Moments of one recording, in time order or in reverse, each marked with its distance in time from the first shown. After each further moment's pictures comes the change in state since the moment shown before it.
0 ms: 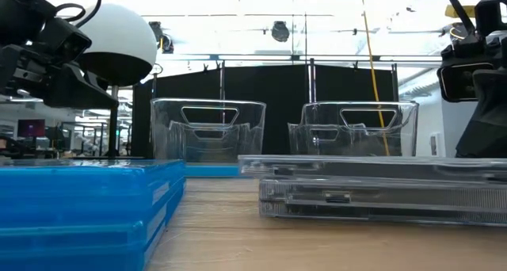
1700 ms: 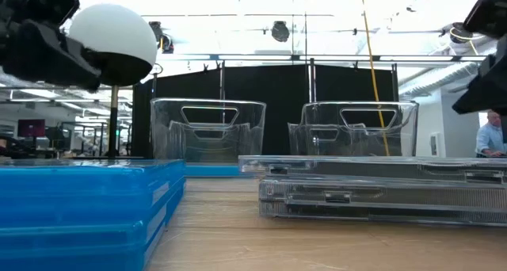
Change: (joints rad) left arm -0.409 0.526 0.208 0.217 -0.161 -0.120; right arm 0.130 -0.313 -0.001 -0.423 0.283 -0.535
